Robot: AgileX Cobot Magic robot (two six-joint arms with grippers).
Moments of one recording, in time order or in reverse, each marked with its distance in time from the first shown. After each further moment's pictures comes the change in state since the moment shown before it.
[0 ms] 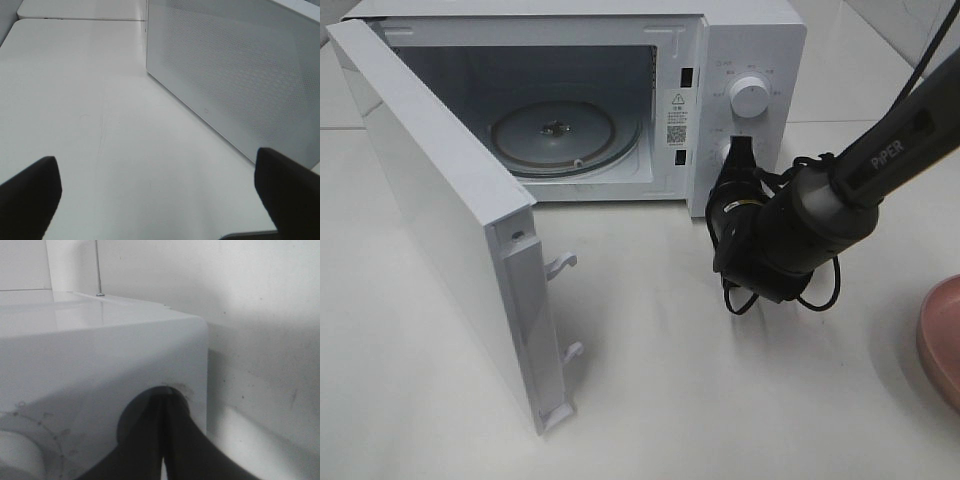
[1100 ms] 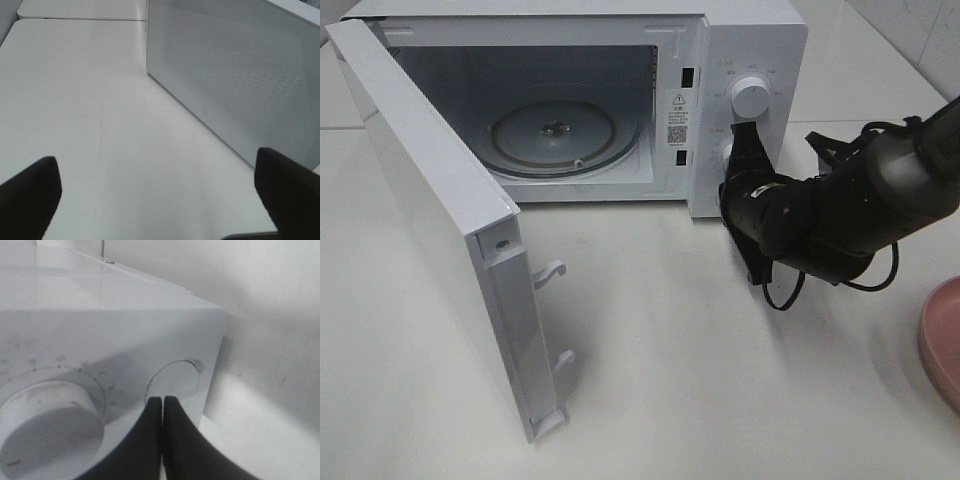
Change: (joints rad) left arm 0.000 0.000 0.000 0.000 0.000 0.000; right arm -0.036 -0.181 0.138 -0.135 0.179 -0.124
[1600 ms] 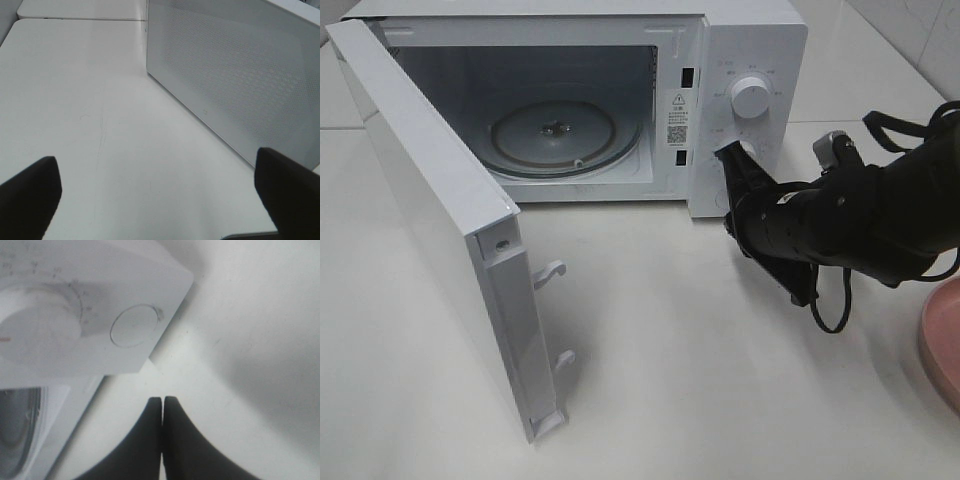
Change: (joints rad) left arm 0.000 0.000 0.000 0.000 0.000 0.000; right arm -0.002 -0.173 0.118 -0.001 0.233 -0.365
